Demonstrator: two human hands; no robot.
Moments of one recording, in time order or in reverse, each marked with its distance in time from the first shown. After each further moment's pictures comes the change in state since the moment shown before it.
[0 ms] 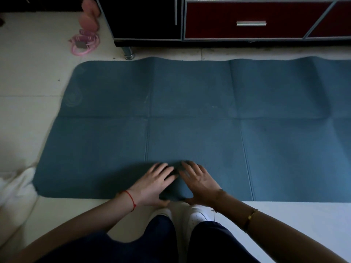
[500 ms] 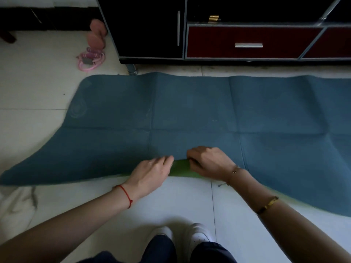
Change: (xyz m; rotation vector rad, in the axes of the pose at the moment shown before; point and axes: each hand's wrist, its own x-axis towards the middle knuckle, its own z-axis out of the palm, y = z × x) left_hand 0.029 -0.031 -0.087 -0.003 0.315 -0.192; right_hand 0.034 0.062 -0.115 0.199 0.293 -0.019
